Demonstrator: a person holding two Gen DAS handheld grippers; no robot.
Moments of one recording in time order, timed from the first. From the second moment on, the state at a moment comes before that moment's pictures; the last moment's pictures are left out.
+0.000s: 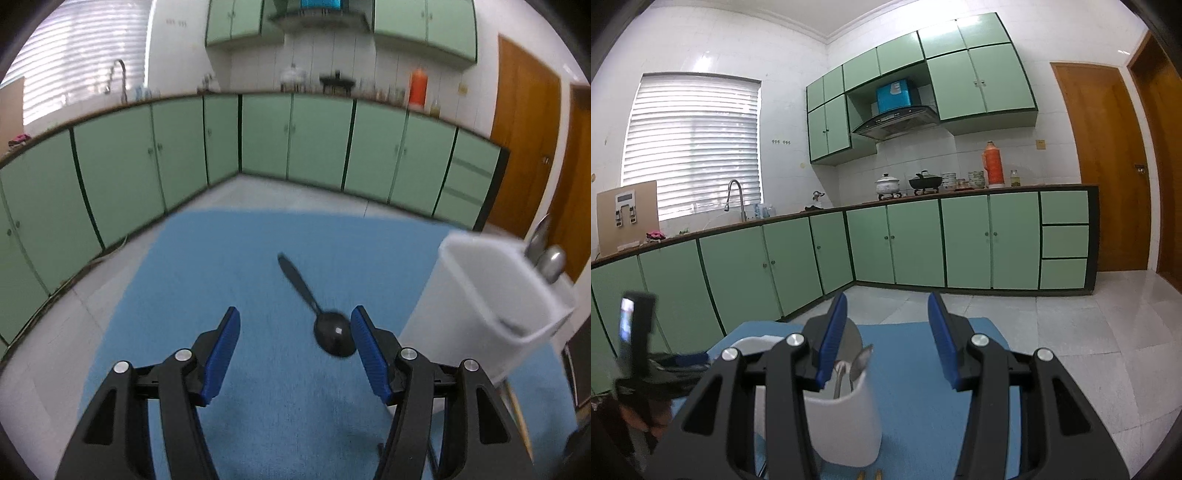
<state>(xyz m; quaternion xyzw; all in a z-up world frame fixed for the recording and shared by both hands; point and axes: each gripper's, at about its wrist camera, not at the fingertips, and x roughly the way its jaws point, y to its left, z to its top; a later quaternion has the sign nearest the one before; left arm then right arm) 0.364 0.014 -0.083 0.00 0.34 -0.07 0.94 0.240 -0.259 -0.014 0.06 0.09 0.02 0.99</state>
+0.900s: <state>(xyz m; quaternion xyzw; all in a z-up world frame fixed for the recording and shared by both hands) 0.464 0.010 -0.110 -0.05 0.45 -0.06 0.89 0.243 -0.256 -0.026 0.05 0.10 0.02 0.99</state>
